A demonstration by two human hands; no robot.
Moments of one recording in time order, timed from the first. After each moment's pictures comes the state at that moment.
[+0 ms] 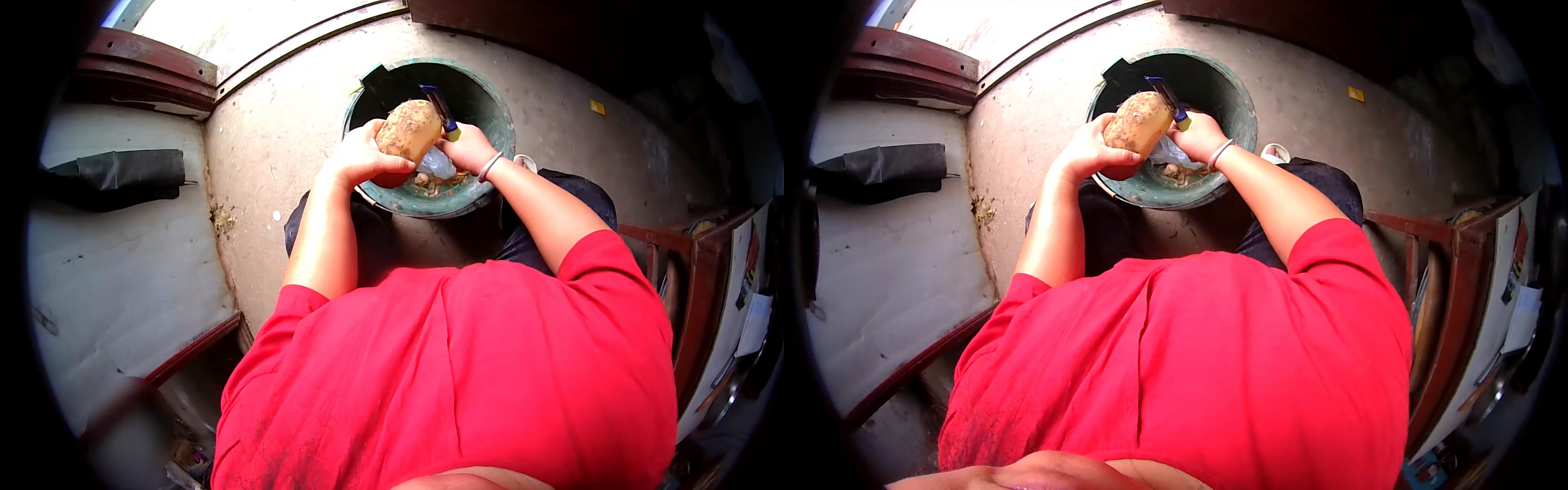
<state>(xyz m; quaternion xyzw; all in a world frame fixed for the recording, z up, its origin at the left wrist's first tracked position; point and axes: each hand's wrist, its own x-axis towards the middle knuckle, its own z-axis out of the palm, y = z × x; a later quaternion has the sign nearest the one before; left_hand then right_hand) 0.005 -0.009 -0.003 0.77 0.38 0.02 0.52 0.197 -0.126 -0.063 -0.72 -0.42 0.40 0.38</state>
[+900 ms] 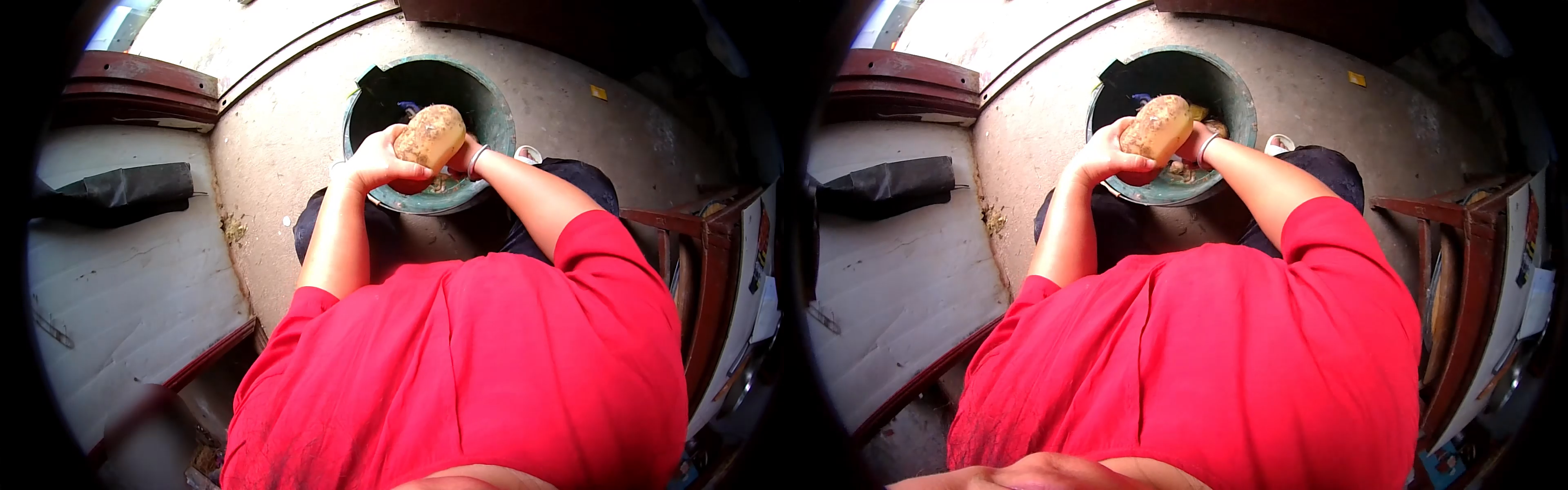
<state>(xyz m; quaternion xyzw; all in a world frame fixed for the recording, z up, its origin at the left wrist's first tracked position) 0.020 -0.029 0.000 0.72 0.31 0.00 0.62 0.186 -0.130 -0.080 -0.64 -0.31 0.60 0.38</state>
